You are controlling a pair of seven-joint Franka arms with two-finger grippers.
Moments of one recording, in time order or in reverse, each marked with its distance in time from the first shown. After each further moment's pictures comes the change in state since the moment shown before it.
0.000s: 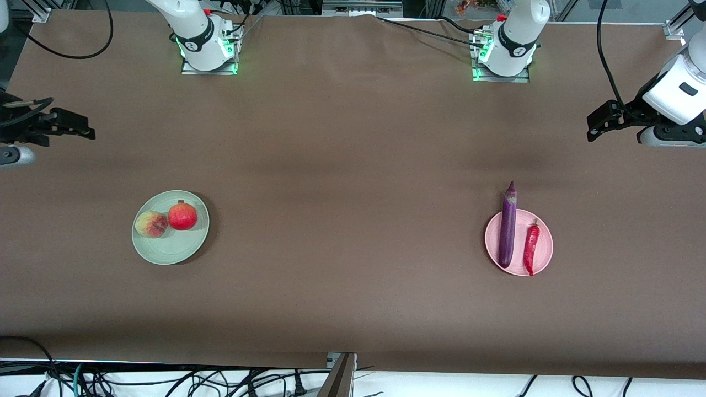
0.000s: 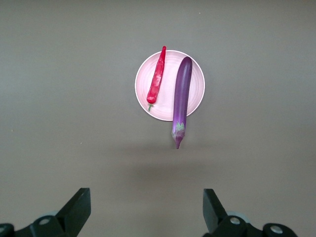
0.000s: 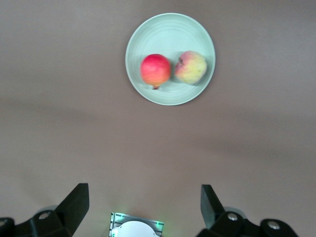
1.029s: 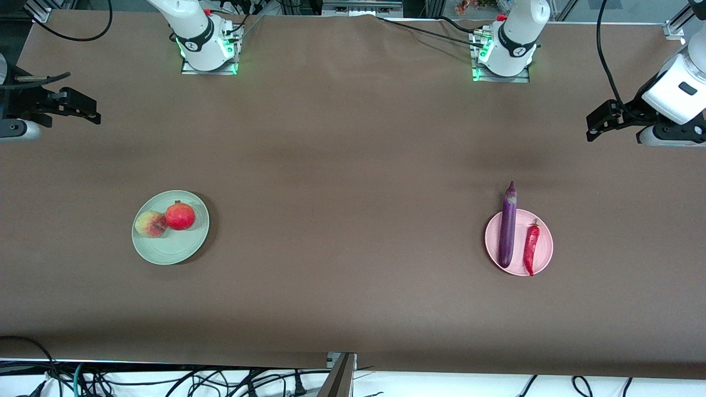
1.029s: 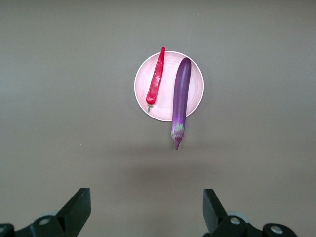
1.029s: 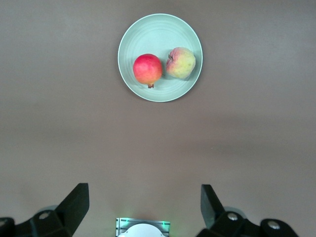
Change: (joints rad) left arm -0.004 0.000 0.000 0.005 0.000 0.000 0.000; right arm -0.038 -0.107 0.072 -0.089 -0.052 0.032 0.148
